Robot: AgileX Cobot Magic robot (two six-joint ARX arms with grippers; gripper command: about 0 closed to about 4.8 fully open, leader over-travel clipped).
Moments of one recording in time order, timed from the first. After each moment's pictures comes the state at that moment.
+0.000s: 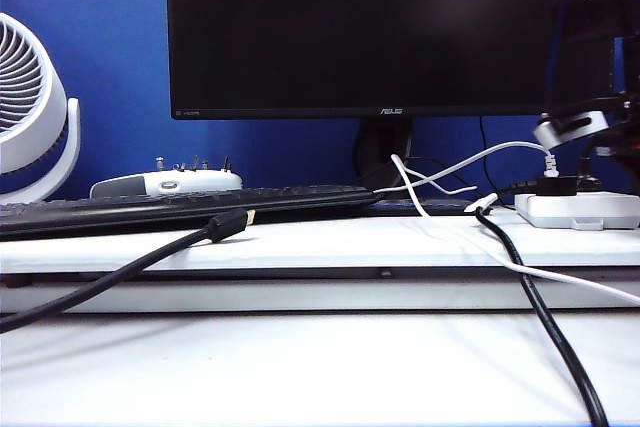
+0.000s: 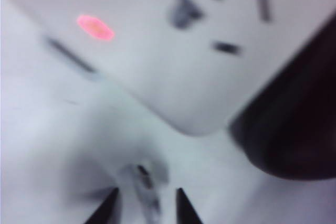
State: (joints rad) left arm -0.46 1.62 1.78 0.21 0.88 -0.96; right arm 0.16 1.59 1.17 -0.95 0.21 -0.29
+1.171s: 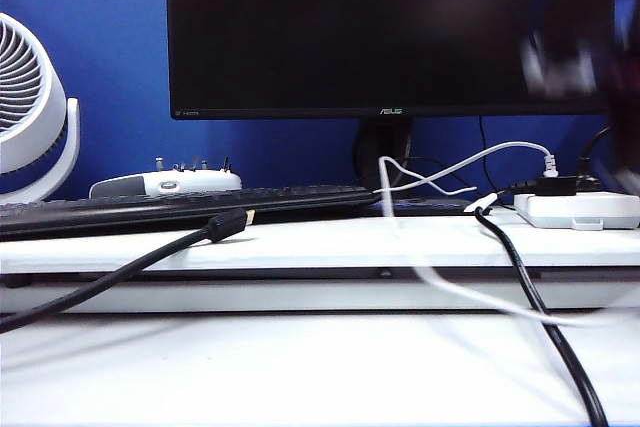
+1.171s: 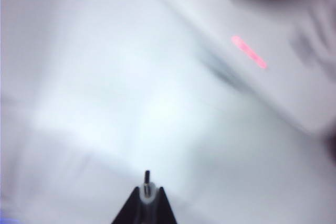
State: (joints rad) left arm -0.46 1.62 1.78 0.20 0.88 -0.96; right arm 0.13 1.42 1.17 -0.98 -0.22 -0.30
